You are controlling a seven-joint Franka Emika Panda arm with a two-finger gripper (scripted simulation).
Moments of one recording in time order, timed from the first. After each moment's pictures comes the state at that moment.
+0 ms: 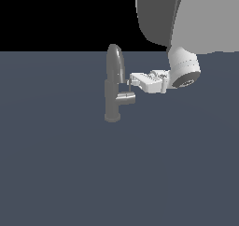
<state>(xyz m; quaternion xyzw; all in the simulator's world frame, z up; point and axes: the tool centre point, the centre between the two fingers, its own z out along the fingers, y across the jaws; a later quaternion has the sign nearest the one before) 0.106 -0.037 0.164 -0.56 0.44 0.55 0.44</state>
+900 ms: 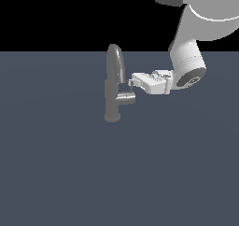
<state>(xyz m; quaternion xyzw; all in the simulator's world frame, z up) 0.081 -0.042 0.168 -0.55 0.44 0.55 0.44</state>
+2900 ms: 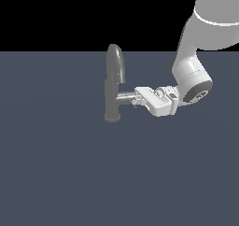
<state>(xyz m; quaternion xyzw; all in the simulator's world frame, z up) 0.028 -0.054 0.112 -0.57 0.43 0.55 0.45</state>
